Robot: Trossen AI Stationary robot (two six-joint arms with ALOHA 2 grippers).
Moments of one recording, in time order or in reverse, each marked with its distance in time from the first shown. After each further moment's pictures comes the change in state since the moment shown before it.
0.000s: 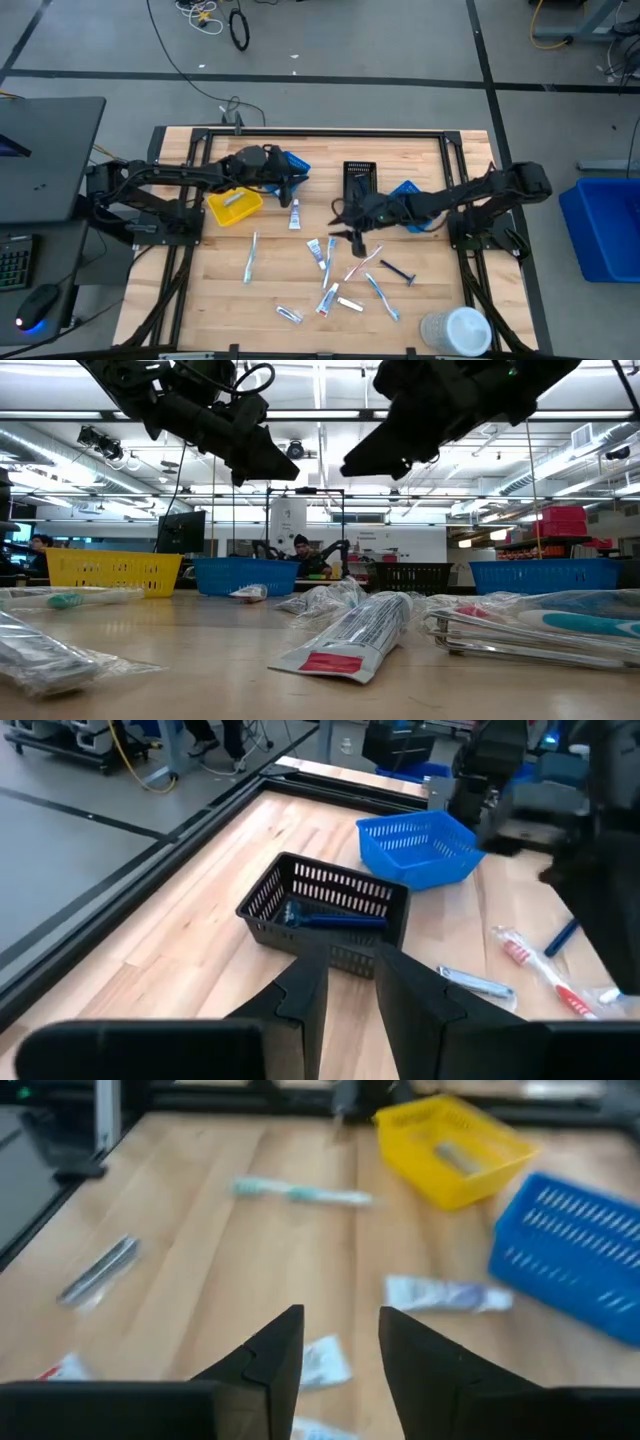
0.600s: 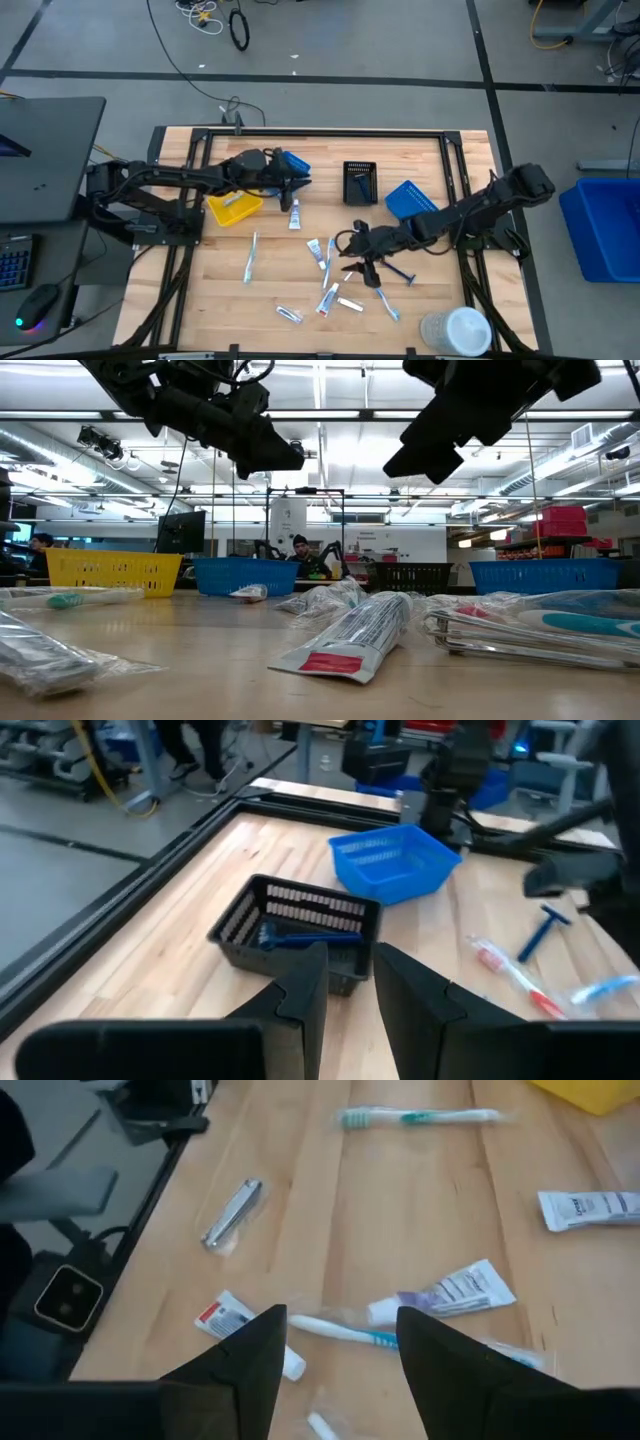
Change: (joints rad) left arm -0.048 0.000 0.000 0.049 0.003 0.028; right arm 0.230 -0.003 0.000 -0.112 0.036 0.252
